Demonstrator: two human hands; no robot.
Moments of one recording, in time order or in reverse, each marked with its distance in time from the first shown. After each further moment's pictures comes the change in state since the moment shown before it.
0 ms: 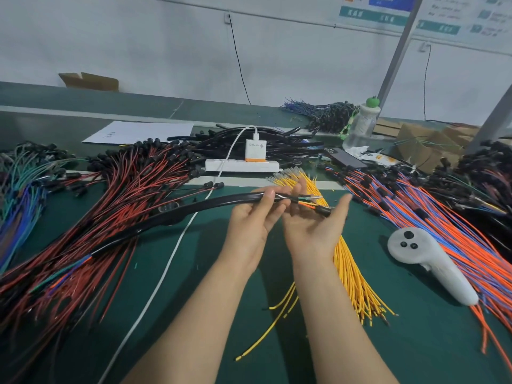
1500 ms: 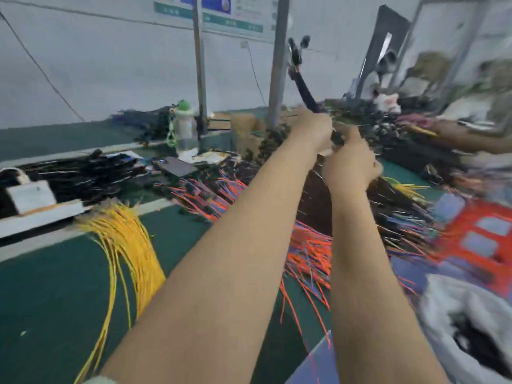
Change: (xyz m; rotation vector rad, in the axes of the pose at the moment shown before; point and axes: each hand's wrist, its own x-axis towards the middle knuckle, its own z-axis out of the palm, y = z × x) left_hand 0.044 -0.093 0.400 0.471 -0.497 -0.334; right_hand -0.040 -0.338 0.021 -1.920 1.038 -0.942
